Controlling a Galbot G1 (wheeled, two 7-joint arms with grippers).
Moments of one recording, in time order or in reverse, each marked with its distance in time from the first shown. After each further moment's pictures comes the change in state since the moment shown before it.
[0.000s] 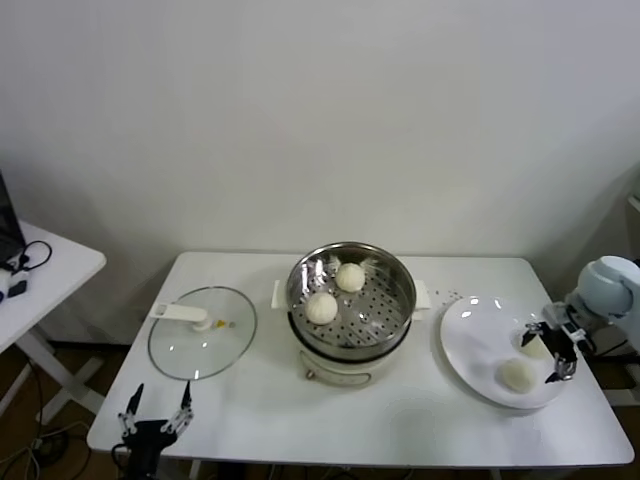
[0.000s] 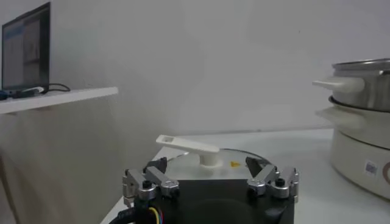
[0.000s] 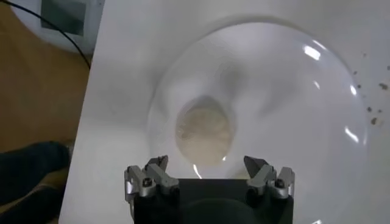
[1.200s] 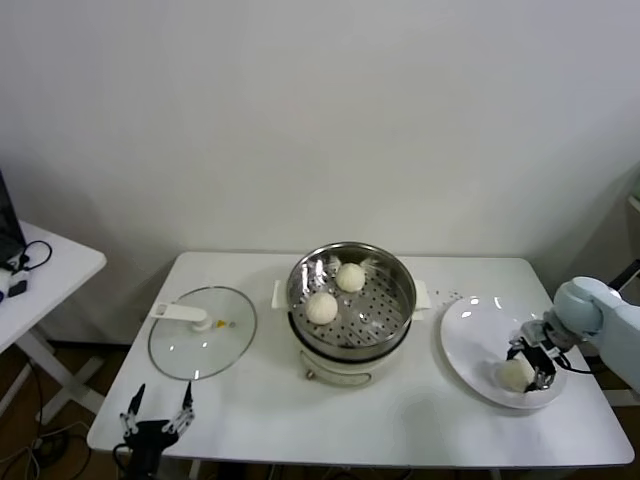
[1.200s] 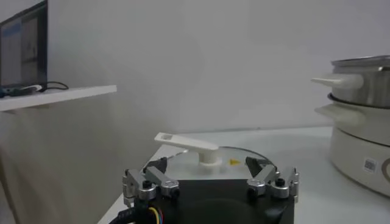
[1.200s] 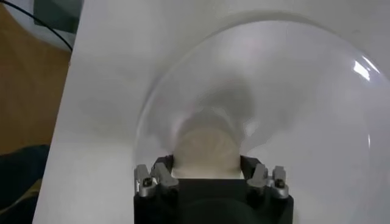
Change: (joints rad) left arm -0.004 -0.001 0.003 0.003 0.006 0.002 0.001; right arm -0.096 0.083 0.073 -0.055 -0.065 0.011 0.035
